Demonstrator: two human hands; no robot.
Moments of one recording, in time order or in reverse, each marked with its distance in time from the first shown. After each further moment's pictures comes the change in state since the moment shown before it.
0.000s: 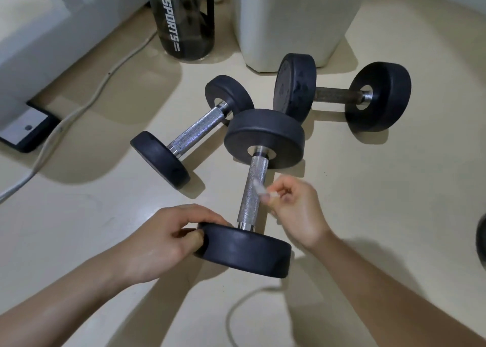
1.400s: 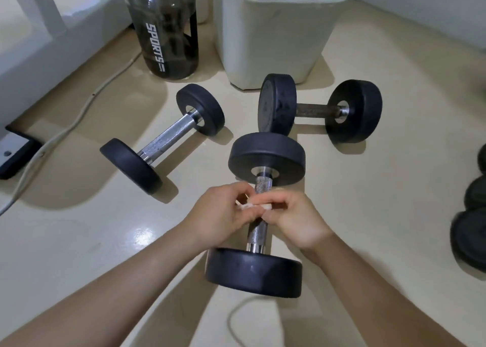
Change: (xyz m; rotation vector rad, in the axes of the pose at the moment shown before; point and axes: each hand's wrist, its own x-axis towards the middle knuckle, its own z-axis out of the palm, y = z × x) left_hand 0.089 0.023 0.029 0.406 0.108 0.111; right_hand -0.014 -0.043 -0.024 0.118 -0.173 0.050
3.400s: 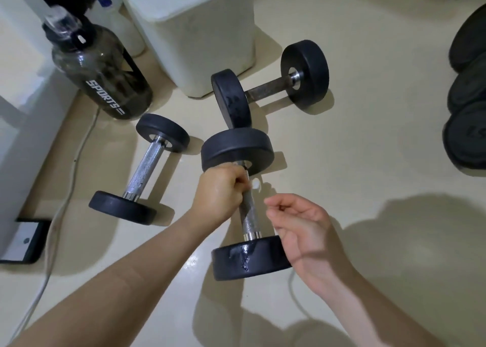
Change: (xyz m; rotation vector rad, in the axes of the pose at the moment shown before) left_hand 0.042 0.019 0.001 0.395 0.056 0.251; right_hand -0.076 -0.006 0.023 1.108 0.392 -0.052
